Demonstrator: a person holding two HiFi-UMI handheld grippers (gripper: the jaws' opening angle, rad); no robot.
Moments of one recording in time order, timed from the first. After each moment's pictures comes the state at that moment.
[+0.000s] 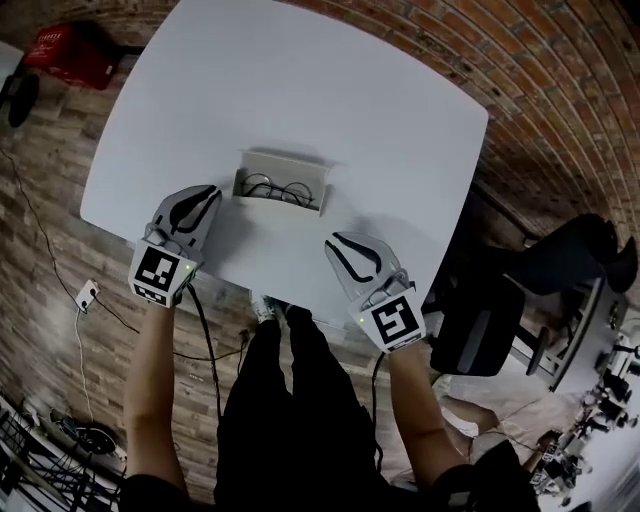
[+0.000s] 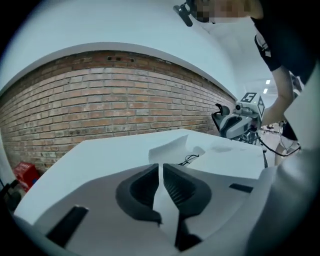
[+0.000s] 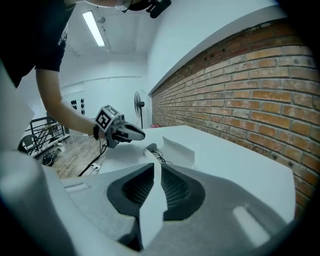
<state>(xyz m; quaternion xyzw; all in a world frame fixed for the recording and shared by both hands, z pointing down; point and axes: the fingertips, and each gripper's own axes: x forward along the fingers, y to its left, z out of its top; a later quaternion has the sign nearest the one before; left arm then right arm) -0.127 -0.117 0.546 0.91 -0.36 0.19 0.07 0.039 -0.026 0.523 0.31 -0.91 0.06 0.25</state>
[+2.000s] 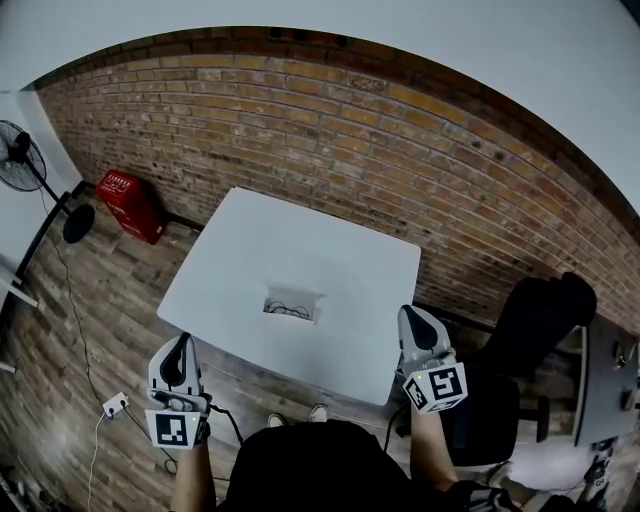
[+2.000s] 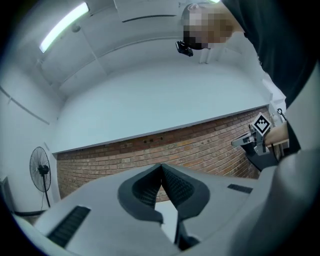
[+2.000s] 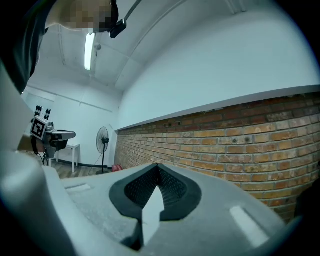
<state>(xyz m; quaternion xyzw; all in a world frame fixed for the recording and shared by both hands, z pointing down) -0.192 0.051 0.197 0.81 -0.58 0.00 -0.09 0.181 0.010 0.226 0.54 -0.84 -0.03 0.03</state>
